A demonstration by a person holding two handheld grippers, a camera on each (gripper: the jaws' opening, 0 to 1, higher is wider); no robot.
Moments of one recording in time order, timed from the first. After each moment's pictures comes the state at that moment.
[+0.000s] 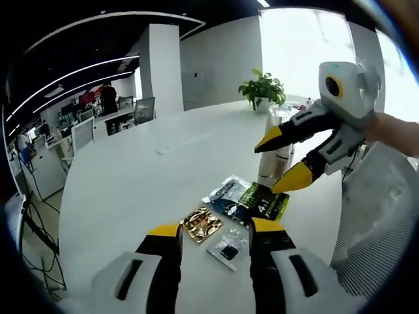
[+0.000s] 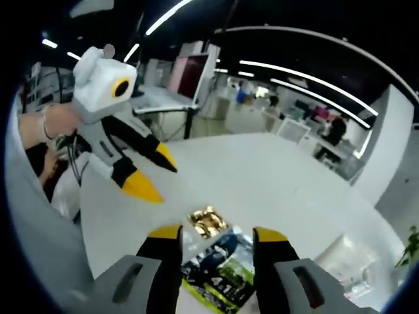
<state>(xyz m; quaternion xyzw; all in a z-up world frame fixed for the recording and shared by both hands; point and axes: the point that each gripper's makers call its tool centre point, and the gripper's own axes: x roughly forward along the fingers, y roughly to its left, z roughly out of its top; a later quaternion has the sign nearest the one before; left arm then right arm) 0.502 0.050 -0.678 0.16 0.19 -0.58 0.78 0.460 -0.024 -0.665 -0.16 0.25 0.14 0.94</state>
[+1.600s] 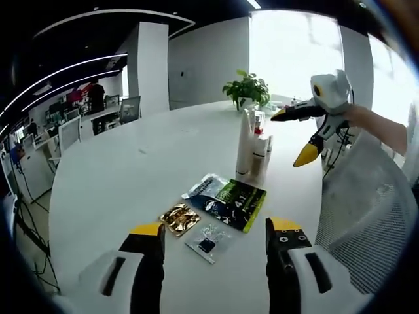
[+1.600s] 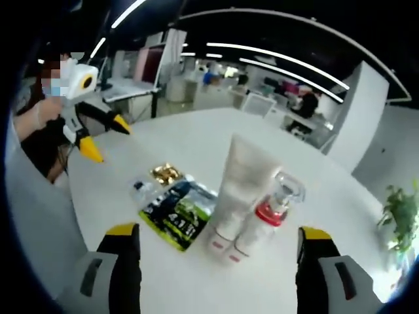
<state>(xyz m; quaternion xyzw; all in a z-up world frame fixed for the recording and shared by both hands) 0.470 0.056 -0.675 0.16 0.20 -0.62 0.74 0.374 -0.132 -0.669 -0.13 0.31 0.04 0.94</state>
